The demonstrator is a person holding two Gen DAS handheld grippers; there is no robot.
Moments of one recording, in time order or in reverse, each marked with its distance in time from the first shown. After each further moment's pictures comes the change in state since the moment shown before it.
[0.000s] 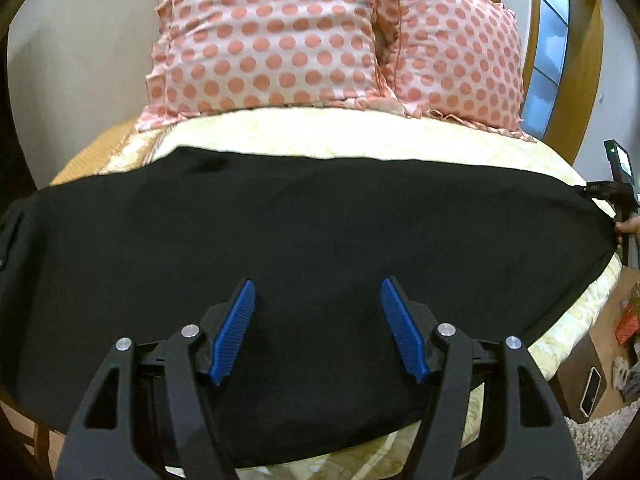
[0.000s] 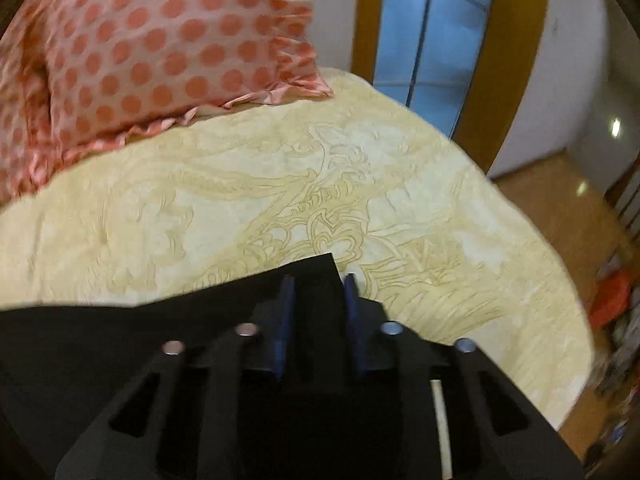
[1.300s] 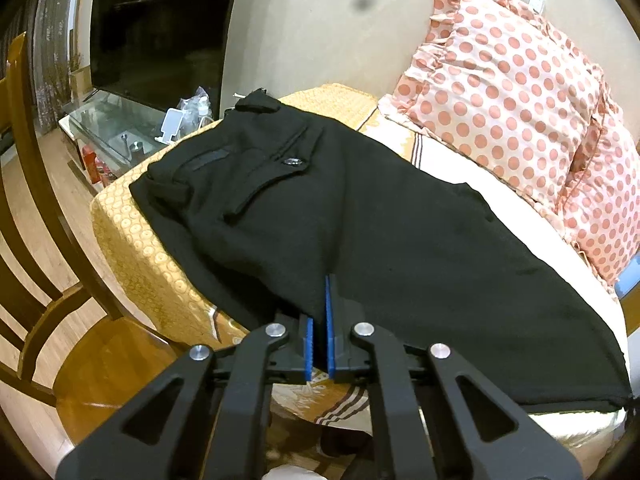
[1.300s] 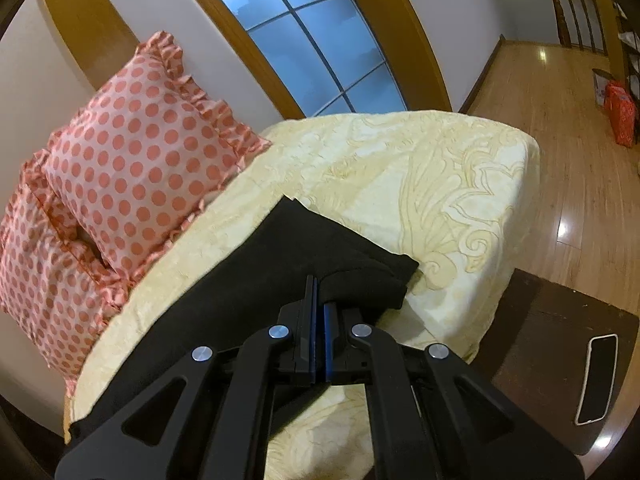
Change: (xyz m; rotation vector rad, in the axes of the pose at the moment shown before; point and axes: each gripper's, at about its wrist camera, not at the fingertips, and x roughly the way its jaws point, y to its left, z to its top) left arm -0.103 0.188 -0.040 -0.568 -0.019 0.327; right arm -0.097 -0.045 -0.113 0.639 -0.175 0.175
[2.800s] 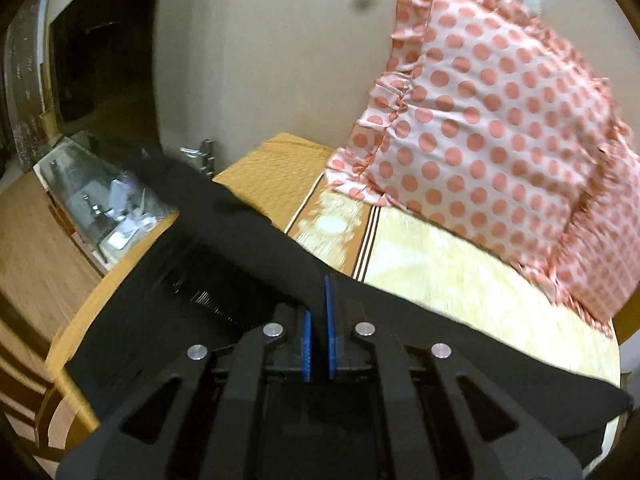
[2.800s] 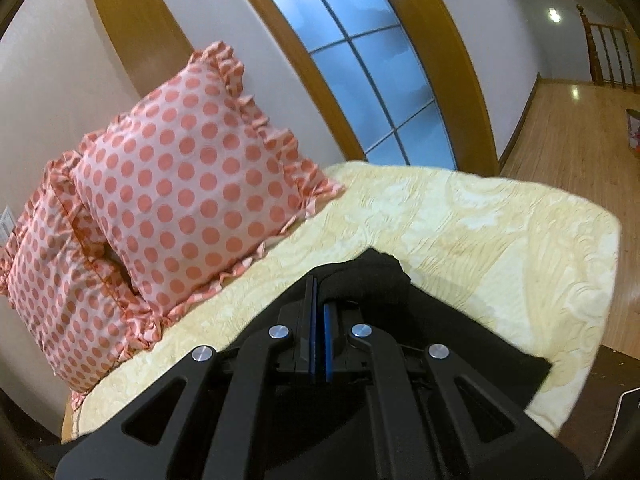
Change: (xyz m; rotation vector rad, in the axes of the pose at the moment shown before) left arm 0.042 -0.089 0.144 0.069 -0.024 -0.028; right arm 0.021 0.085 0.041 -0.085 -0.149 0.110
